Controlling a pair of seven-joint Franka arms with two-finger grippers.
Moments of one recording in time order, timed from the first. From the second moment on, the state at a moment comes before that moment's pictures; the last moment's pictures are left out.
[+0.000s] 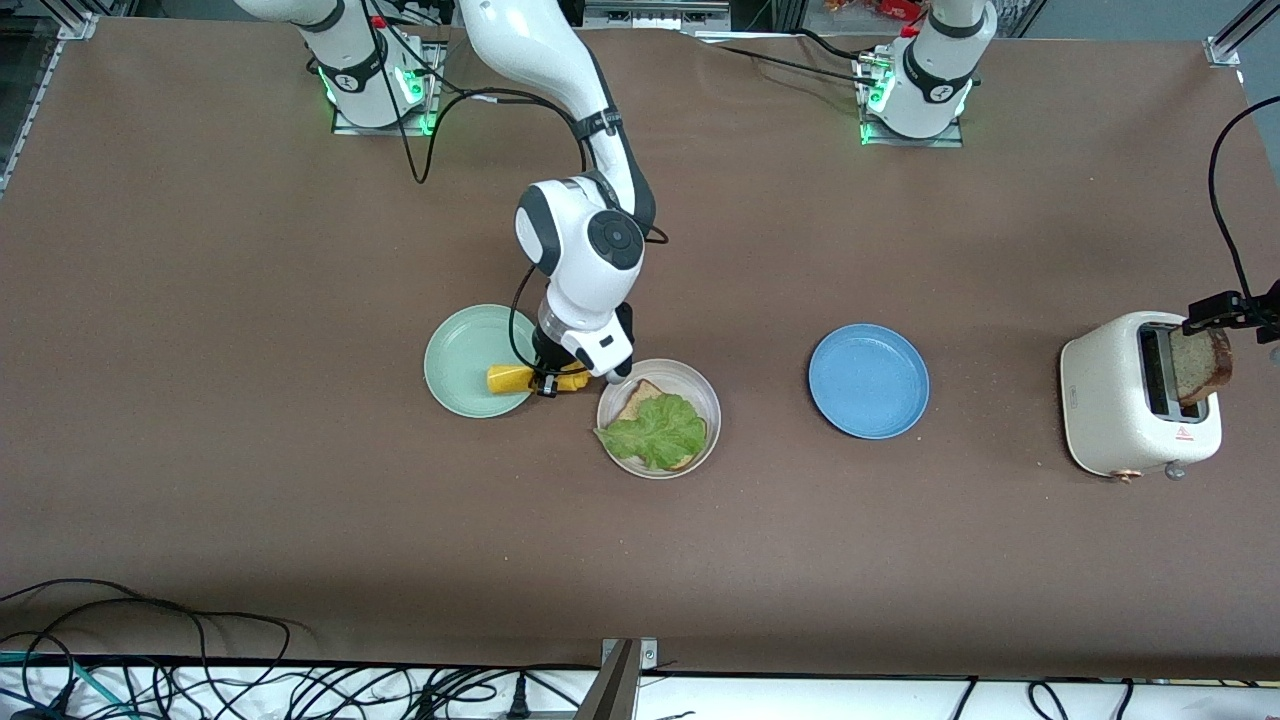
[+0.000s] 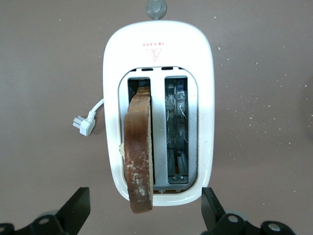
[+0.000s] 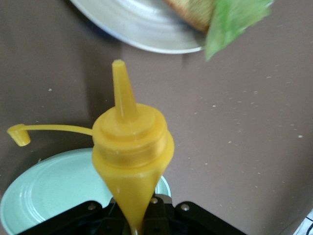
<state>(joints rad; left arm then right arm) 0.26 0.25 0.17 -1.81 0.04 2.02 0.53 1.38 1.04 -0.94 -1.46 0.33 2.10 -1.01</state>
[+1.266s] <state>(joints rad) 0.31 0.28 0.16 -1.85 0.04 2.07 0.62 1.02 0.74 -0.99 -1.39 0.65 1.82 -1.37</state>
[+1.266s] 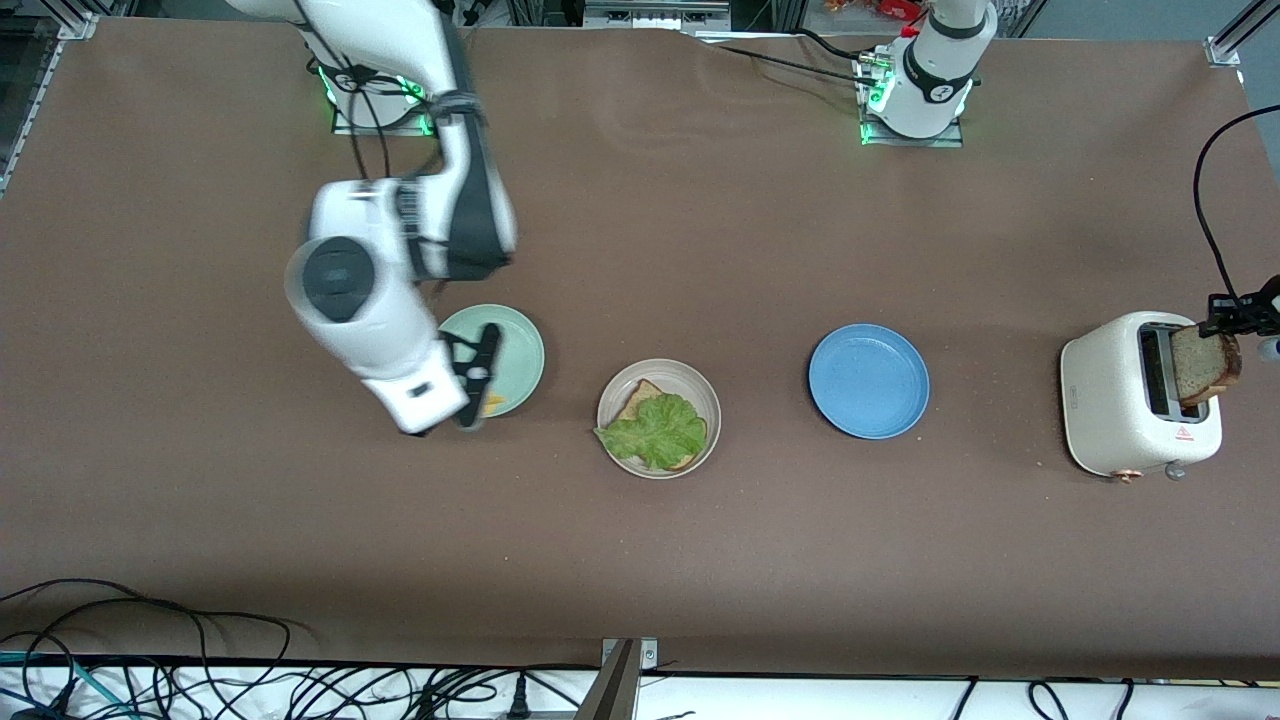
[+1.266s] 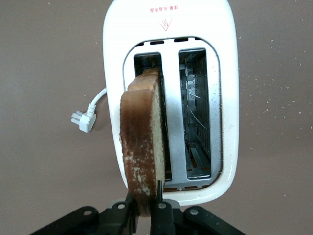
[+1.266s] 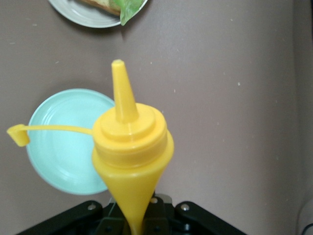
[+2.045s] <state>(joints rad) 0.29 0.29 0.13 -1.64 0.04 1.82 0.62 0.65 0.45 -0.98 -1.93 0.97 1.69 -2.11</state>
